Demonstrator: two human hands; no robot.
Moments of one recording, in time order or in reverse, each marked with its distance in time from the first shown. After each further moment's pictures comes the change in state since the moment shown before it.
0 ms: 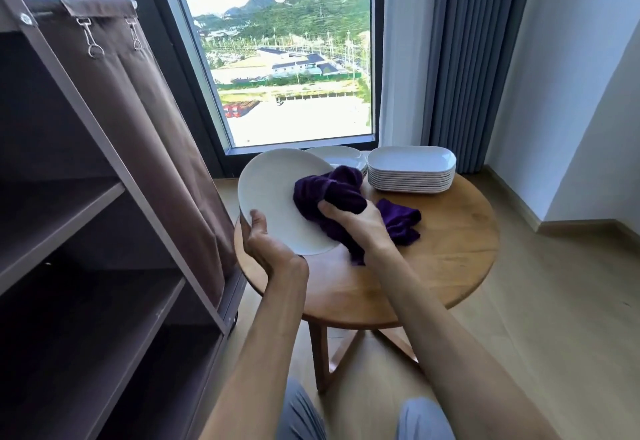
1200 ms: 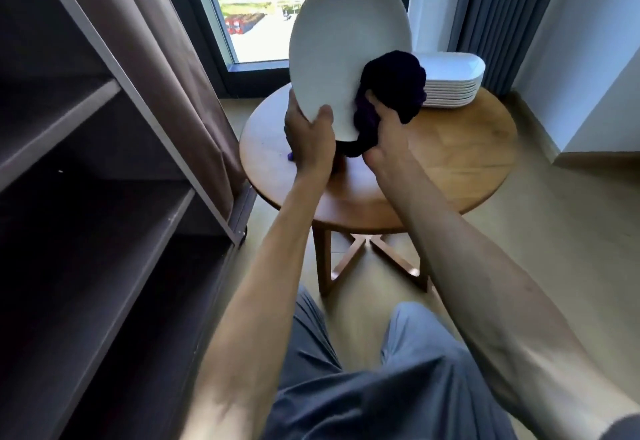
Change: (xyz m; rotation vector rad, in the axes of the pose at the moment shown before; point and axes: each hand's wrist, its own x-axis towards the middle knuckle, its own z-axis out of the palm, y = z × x) left_hand -0.045 -0.001 0.012 0.706 -0.377 0.373; right_hand 0.012 0.010 0.009 1.011 -0.009 0.101
